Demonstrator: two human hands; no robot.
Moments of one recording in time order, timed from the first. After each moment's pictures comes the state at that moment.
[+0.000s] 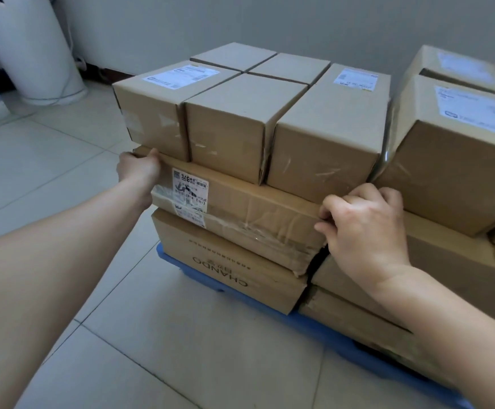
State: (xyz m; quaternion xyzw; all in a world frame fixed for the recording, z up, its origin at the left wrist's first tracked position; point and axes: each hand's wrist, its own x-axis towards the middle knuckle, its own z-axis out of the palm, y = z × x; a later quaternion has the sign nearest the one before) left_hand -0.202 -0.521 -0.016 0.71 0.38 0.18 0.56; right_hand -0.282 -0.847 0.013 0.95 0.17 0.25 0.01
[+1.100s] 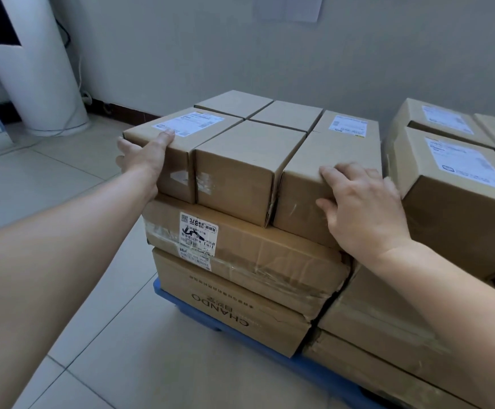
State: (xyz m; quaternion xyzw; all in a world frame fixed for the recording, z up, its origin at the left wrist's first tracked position) left_hand -0.165 -0.515 0.047 0.67 0.33 0.24 0.62; right_hand -0.241 -0.822 0.077 0.97 0.13 0.21 -0.02
